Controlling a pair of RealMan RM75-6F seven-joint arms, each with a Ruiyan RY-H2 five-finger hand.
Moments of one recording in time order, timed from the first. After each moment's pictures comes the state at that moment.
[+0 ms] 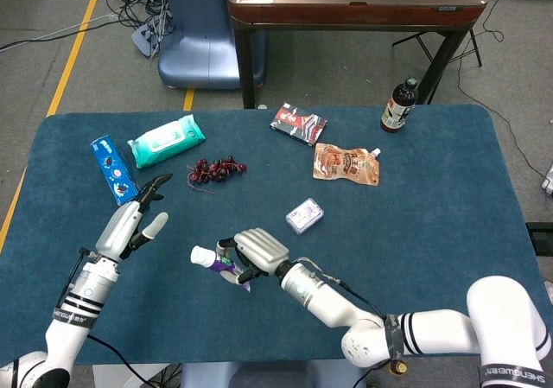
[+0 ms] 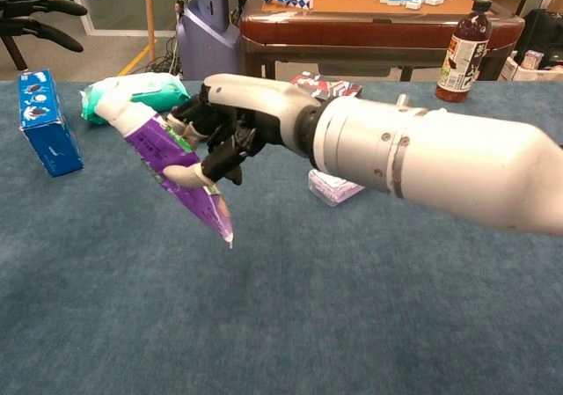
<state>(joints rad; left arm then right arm) -0.49 -1.17 -0.28 -1.95 1.25 1.13 -0.24 1.00 -1.68 0.23 -1.68 -1.02 0.88 0.00</state>
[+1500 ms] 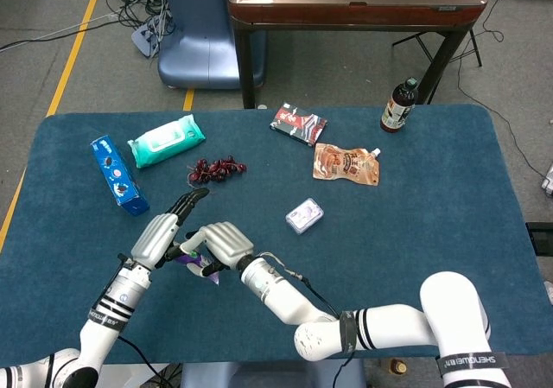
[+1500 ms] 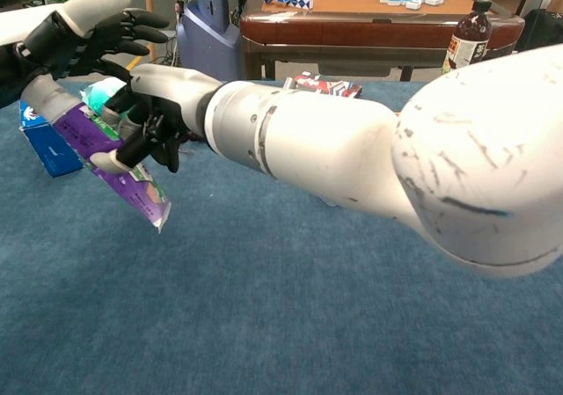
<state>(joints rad) -0.56 -1.32 -0.22 -1.89 1.26 1.12 -0.12 1.17 -1.83 0.39 -1.58 -0.70 0.87 -0.27</state>
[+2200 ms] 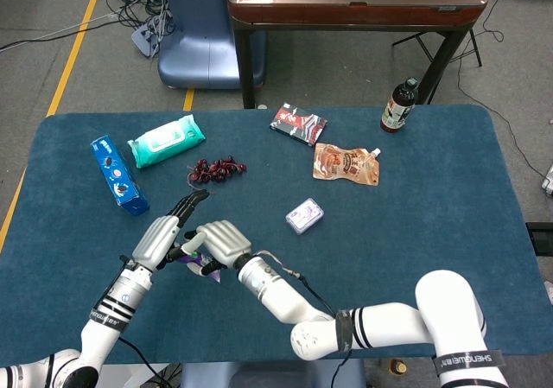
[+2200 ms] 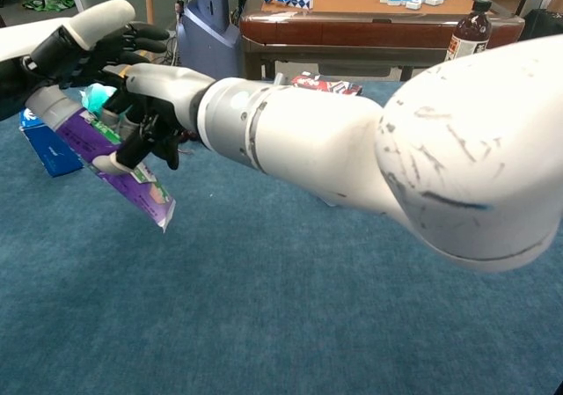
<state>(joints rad) -0.57 -1.32 -0.21 -1.89 1.23 1.08 -0.12 1.21 -1.84 0.40 -1.57 -0.68 0.89 -0.31</state>
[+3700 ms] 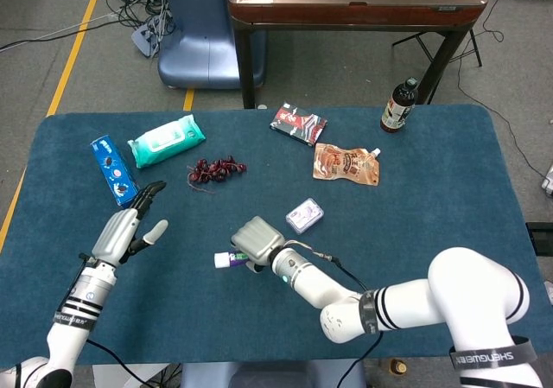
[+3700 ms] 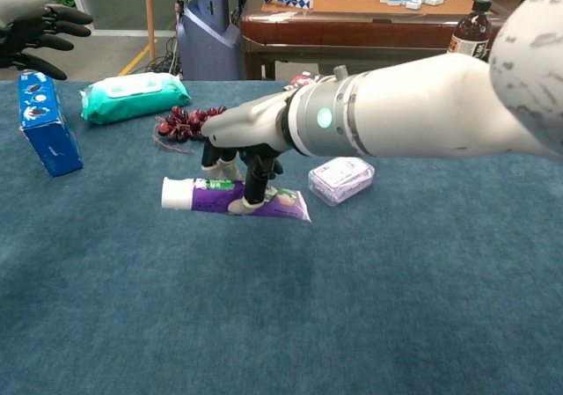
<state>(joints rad) -0.49 -1.20 -0.22 -1.90 1.20 1.15 -0.13 1.39 -1.56 0.07 -1.67 -0.48 0.82 -0.71</state>
